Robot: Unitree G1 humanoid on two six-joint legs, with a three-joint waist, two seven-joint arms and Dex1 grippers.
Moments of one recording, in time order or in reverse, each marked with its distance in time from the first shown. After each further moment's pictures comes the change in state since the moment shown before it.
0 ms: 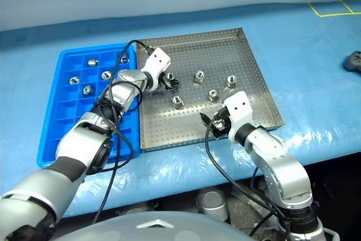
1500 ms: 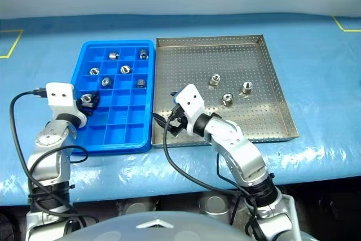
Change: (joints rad) left arm 0.883 0.125 0.519 -1.207 -0.160 0.273 0.336; right arm -0.203 0.163 0.279 0.144 -0.045 -0.145 0.095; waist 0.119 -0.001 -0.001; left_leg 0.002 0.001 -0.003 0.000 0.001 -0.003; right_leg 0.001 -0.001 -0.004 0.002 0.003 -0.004
